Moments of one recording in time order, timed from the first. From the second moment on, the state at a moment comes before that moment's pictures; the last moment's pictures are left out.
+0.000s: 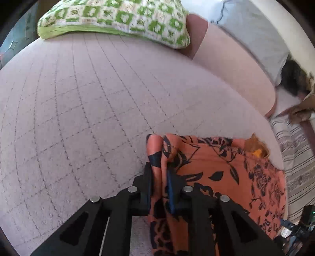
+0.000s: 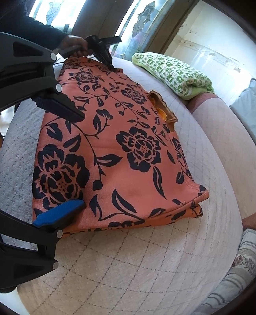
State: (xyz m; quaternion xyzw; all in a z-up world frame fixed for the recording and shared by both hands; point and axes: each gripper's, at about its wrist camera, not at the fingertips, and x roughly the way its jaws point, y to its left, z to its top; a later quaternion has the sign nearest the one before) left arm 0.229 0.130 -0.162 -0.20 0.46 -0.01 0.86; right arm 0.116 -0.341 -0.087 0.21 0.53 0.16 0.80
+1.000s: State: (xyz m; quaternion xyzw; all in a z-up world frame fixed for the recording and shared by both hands) left arm 0.151 -0.072 -0.094 -0.01 0.43 -0.06 0.90; right arm 0.060 -0.394 -0.128 0.50 0.50 0.08 0.70
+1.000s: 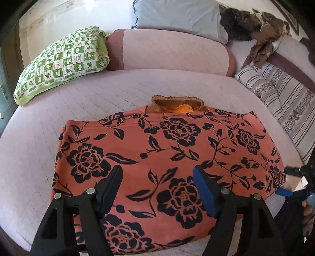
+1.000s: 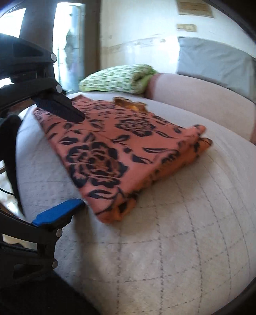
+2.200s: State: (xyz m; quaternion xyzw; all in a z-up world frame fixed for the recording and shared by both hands) left arm 0.176 -0.101 -0.114 0.00 0.45 -0.06 0.89; right arm 0.076 -0.370 -0.110 0.40 0.50 0.03 0.77
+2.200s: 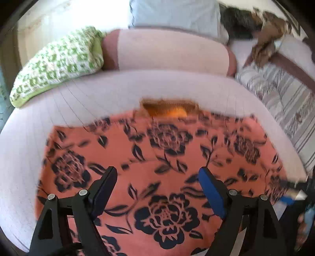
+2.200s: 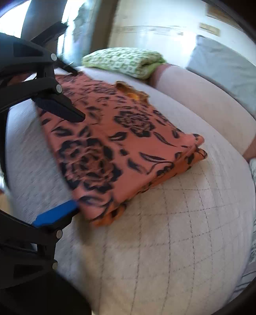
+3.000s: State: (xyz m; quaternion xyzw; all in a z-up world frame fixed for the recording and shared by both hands) left arm 0.140 -0.015 -0.102 -0.14 0.42 -0.02 0.90; right arm 0.111 -0.196 0.040 0.15 0.38 0.19 0.89
